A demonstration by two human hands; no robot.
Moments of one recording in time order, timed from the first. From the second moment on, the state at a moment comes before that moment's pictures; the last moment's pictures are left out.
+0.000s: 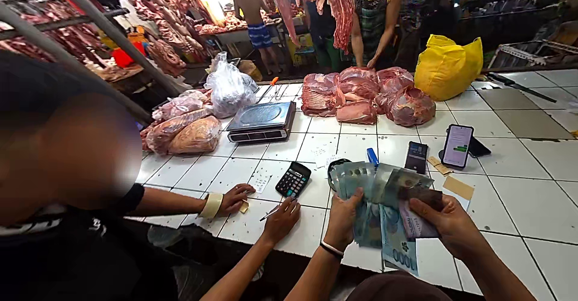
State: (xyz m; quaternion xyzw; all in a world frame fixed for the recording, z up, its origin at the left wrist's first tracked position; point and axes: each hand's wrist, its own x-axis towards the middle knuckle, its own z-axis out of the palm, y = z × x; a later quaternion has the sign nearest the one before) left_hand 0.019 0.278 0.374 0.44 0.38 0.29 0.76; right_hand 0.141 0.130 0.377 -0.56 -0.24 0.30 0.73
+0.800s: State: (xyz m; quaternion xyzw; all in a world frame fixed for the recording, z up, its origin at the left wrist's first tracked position) left_hand -0.013 0.112 0.374 0.46 0.25 0.26 0.81; right_hand 0.148 0.013 0.354 -0.55 -0.35 0.40 0.65
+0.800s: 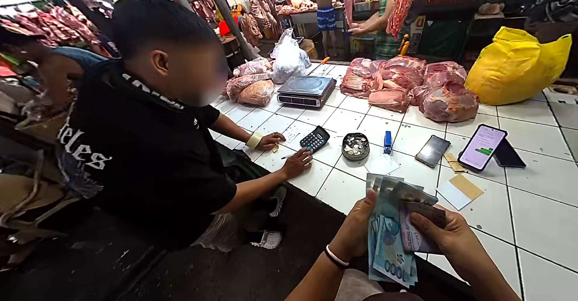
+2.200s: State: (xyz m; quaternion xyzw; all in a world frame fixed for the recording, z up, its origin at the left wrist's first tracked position) left_hand -0.003 0.341 0.331 0.46 0.10 -0.09 0.88; right_hand 0.149 0.189 0.407 -0.72 -0.57 0.18 0.36
